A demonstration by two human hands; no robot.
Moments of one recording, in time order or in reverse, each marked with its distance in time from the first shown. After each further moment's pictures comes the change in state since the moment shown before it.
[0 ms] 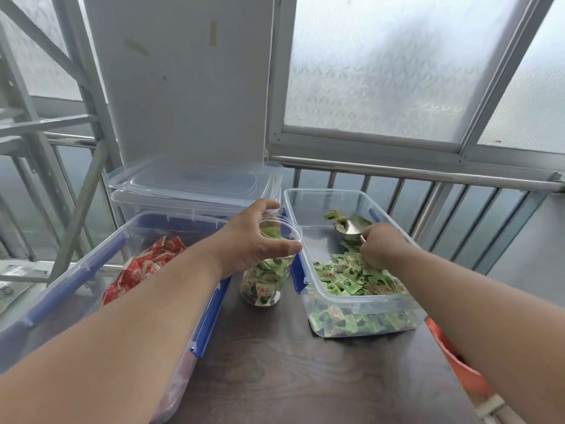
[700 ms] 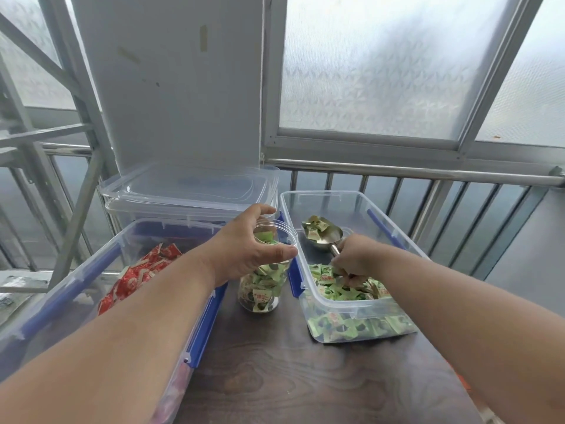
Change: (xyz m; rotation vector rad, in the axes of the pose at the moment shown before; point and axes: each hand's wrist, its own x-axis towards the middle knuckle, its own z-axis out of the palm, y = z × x) left_hand 0.002 -0.005 0.000 -0.010 -0.004 -0.006; right_hand 0.000 -0.021 0.020 0.377 -0.282 -0.024
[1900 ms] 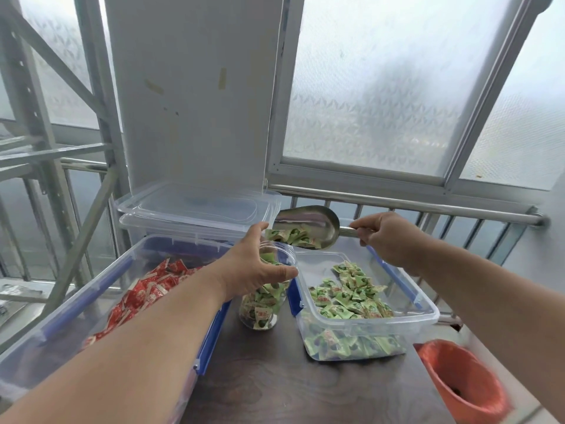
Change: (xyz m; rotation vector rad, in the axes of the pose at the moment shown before) left_hand -0.011 0.013 0.003 0.007 0.027 0.018; right_hand -0.088 -0.029 -0.082 0.068 0.356 -0.295
